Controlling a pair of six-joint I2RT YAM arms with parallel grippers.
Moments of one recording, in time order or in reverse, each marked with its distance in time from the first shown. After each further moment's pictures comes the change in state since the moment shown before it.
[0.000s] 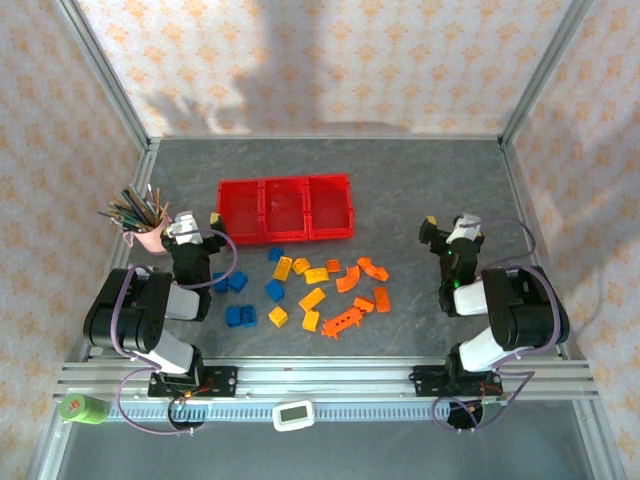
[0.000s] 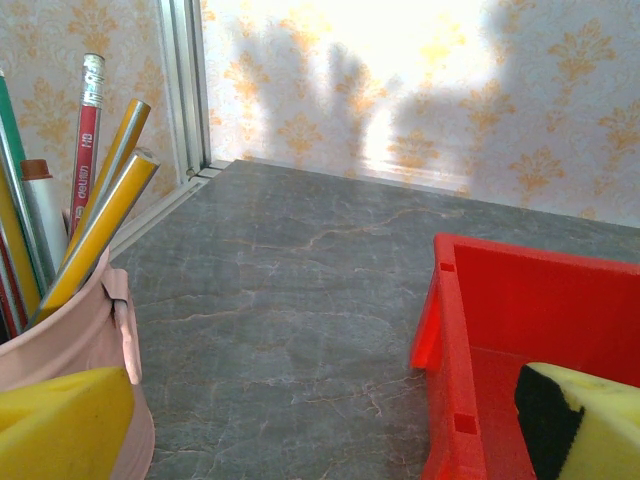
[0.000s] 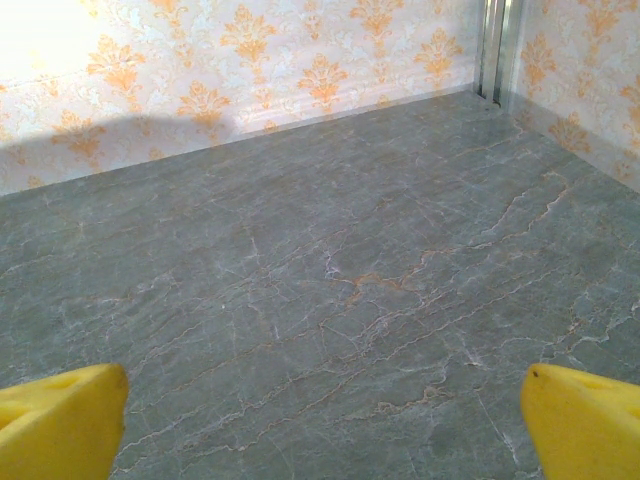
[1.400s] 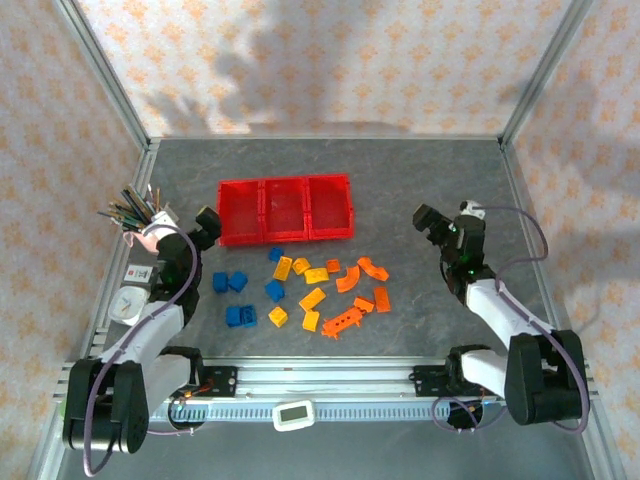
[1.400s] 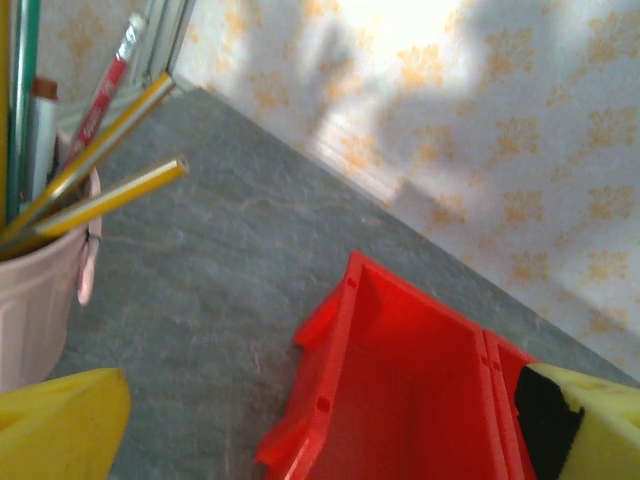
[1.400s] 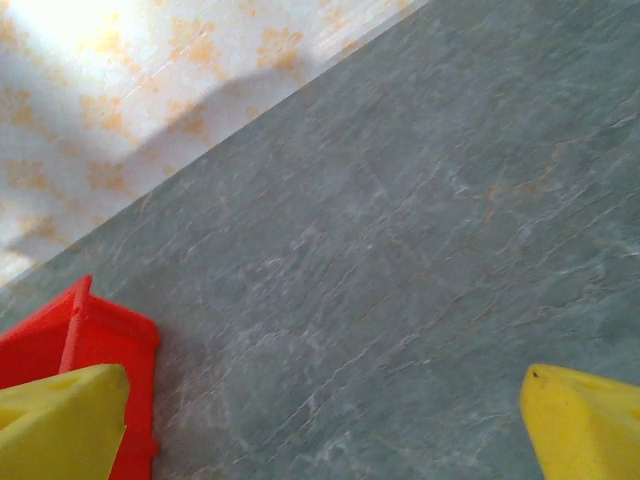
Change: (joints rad) left arm 0.018 -0.544 0.121 -0.805 0.122 -0.484; right arm 0.048 -0.399 0.243 -0.848 -0.187 0.399
